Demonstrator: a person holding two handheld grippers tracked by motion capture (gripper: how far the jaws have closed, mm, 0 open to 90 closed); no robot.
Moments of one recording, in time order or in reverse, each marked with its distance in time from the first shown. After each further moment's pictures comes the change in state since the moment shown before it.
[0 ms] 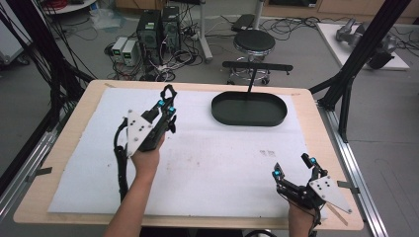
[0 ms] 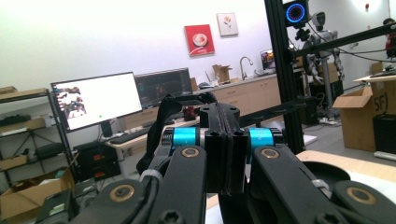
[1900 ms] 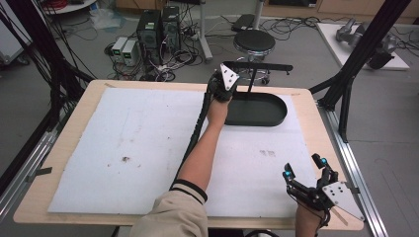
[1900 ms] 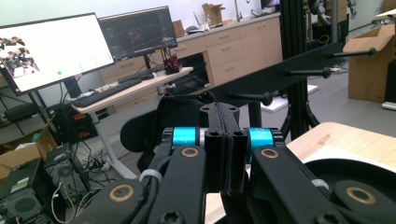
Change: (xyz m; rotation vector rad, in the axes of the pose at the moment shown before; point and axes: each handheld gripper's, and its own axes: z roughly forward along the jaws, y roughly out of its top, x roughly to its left) left arm -0.067 -0.074 0.239 0.253 -0.026 0.025; right arm -0.021 -0.005 -0.011 -0.114 -0.005 -0.002
